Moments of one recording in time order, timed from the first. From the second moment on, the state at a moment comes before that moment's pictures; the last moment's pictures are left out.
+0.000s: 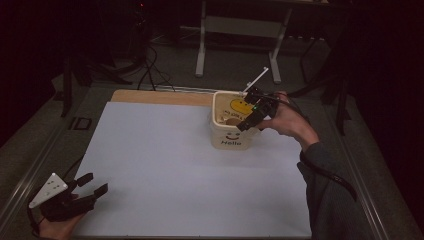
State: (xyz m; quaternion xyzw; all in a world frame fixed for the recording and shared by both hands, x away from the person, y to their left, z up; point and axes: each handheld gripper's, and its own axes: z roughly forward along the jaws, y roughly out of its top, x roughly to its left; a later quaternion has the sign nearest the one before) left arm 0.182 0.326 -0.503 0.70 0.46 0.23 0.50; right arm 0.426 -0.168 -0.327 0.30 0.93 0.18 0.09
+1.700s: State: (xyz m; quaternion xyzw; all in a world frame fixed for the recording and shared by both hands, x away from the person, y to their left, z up) left arm 0.180 0.328 -0.502 0.69 0.46 0.23 0.50; right arm 0.355 -0.243 -0.393 0.30 0.86 0.39 0.15
